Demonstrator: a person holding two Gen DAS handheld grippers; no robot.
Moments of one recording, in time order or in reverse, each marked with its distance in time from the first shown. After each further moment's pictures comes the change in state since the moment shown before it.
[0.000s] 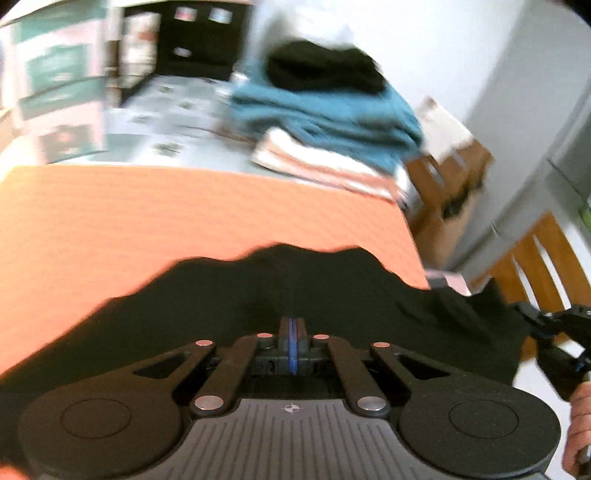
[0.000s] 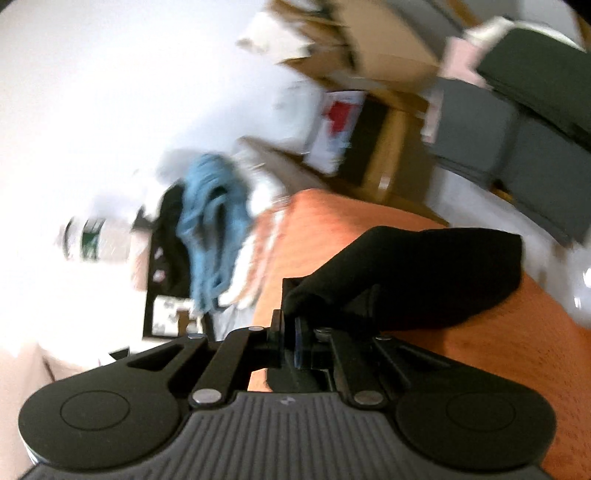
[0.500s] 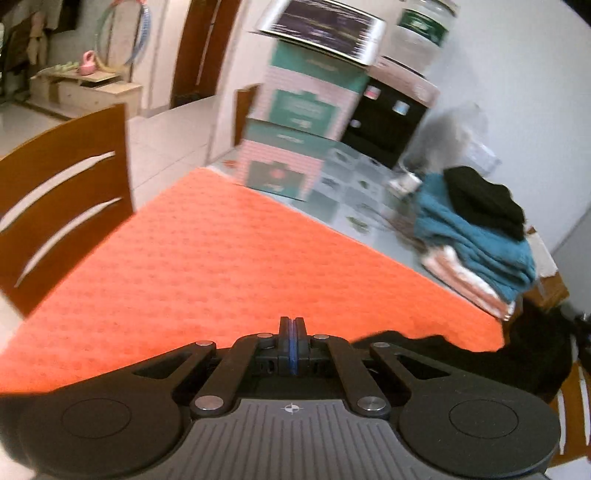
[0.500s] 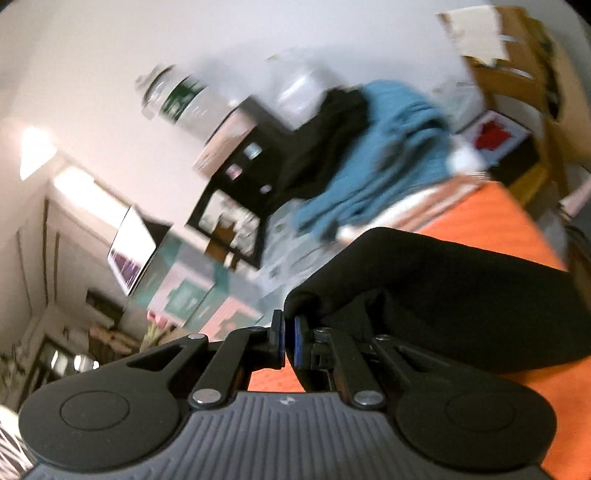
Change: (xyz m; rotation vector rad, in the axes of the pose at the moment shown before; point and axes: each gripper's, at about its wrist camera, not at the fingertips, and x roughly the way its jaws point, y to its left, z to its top) left arm -0.123 0.201 -0.007 -0.313 -0.179 0.189; right arm 0.099 0.204 -0.103 -0.514 0.152 0.046
